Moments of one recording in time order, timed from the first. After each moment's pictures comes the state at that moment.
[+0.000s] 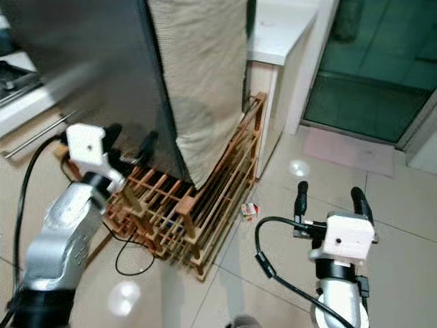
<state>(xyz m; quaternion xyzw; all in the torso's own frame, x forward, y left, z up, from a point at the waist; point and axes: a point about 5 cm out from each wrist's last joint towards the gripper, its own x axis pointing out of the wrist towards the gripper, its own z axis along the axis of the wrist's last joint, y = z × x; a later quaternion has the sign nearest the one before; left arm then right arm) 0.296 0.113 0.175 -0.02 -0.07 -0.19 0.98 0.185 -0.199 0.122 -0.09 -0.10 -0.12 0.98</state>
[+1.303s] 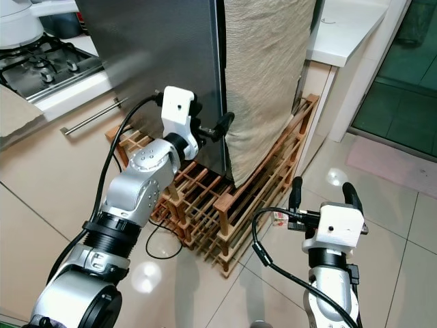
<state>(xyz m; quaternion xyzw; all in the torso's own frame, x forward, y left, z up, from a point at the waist) 0.354 0.028 0.204 -0.06 -0.02 -0.29 0.96 0.202 -0.188 0.121 -0.06 -0.10 -0.11 0.99</state>
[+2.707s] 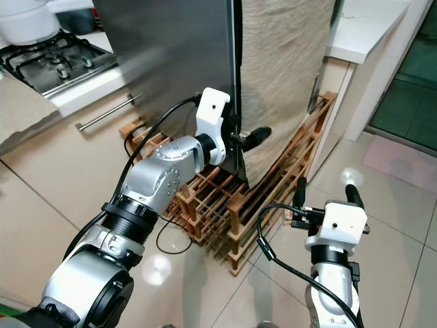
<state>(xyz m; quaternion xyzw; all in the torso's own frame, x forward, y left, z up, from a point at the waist) 0.341 -0.021 0.216 -0.10 0.05 -0.46 0.88 0.208 -0.198 0.113 -0.05 -0.08 -0.12 0.99</state>
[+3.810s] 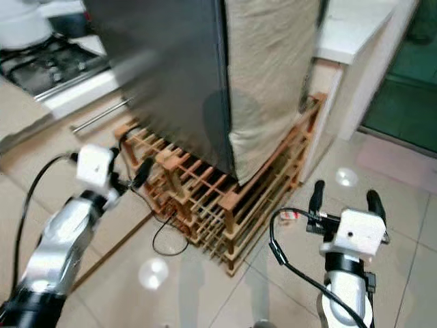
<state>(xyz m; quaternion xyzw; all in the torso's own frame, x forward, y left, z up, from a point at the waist) 0.288 0.177 0.104 0.09 0.00 -0.13 0.99 0.195 -0.204 0.115 -0.09 -0.11 -0.15 0.98</state>
